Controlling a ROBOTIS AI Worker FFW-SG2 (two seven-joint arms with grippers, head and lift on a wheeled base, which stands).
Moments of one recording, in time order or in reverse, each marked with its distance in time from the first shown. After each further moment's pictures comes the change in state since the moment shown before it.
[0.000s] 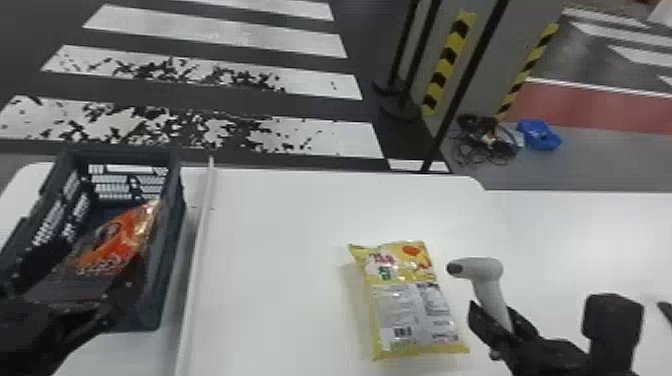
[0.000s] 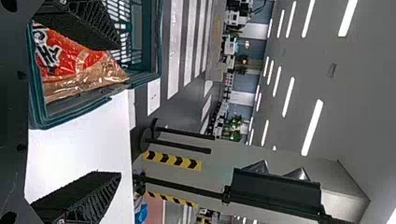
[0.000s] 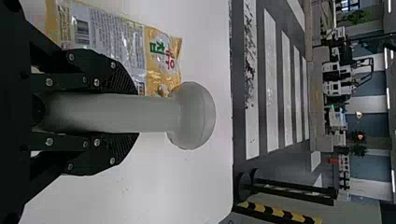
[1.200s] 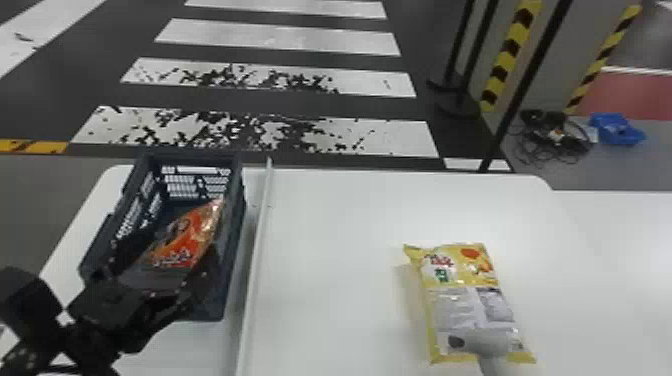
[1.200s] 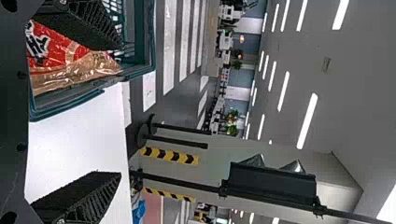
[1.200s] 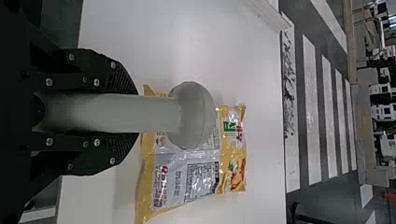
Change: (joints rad) left arm -0.018 0.025 -0.029 0.016 0.002 -0.036 0.009; right arm 0.213 0.047 0.242 -0.087 0.142 -0.042 -0.056
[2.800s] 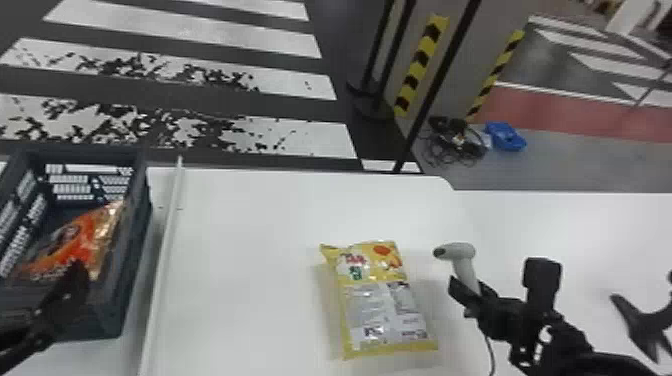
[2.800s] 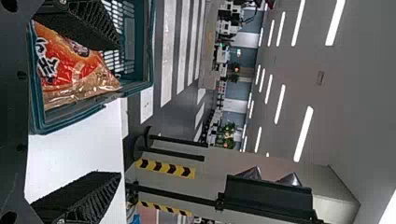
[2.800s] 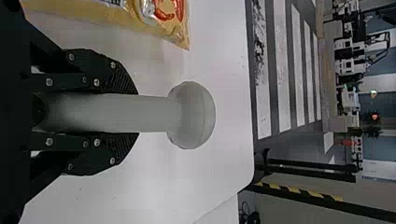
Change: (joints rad) left arm 0.095 -0.047 0.077 -0.076 -0.018 0.006 -0.003; right arm -0.644 -0.233 -0.200 0.781 -0.133 -0.130 0.137
